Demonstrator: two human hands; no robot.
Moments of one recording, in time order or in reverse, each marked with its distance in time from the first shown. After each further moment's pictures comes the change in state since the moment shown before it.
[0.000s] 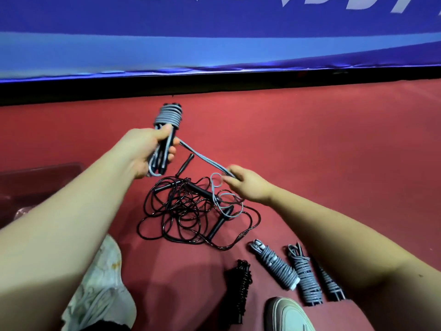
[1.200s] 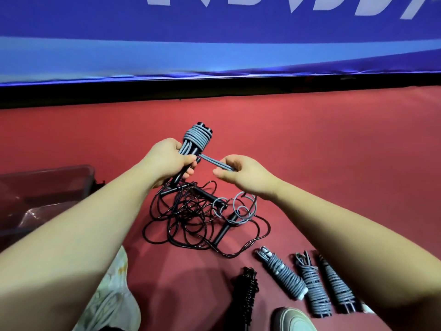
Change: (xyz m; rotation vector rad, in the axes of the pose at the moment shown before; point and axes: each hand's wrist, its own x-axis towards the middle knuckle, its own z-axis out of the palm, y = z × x) left_hand -0.002 -0.013 0.011 0.585 -0.025 0.132; right_hand -0.005 -0.068 -0.016 0.084 0.006 -0.014
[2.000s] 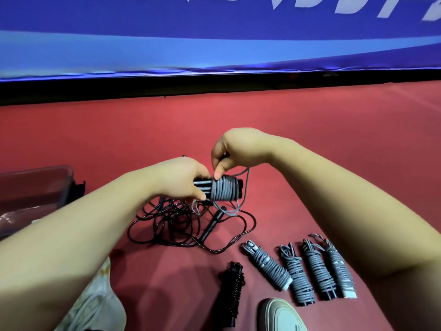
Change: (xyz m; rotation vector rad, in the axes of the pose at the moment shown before) left_hand -0.022 0.018 0.034 0.971 -0.452 0.425; right_hand 0.009 -0.028 -0.059 -0.714 -0.294 -0.203
